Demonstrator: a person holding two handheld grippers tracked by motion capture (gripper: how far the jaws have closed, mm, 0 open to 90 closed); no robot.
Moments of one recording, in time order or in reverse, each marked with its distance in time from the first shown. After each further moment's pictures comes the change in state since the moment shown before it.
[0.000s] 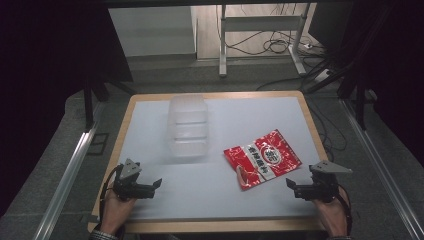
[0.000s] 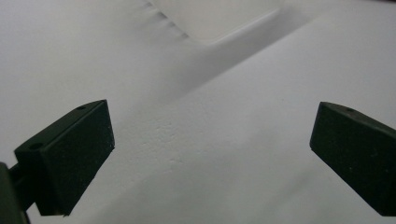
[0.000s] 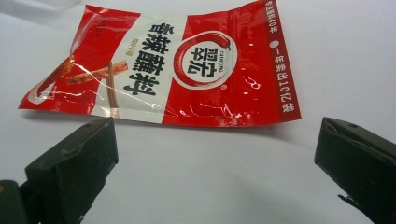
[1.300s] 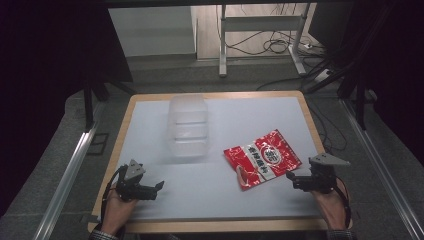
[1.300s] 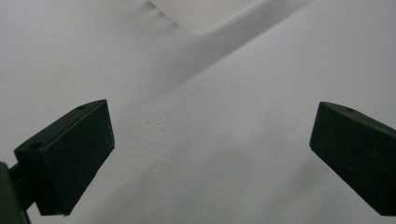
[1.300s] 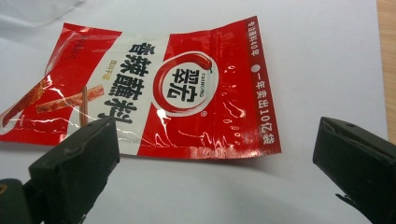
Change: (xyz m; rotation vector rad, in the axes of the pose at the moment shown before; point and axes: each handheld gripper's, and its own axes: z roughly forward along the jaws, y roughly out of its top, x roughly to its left) left arm -0.005 0.000 0.005 0.034 -0.002 0.038; right arm -0.011 0.014 0.014 -0.030 -0.031 -0.002
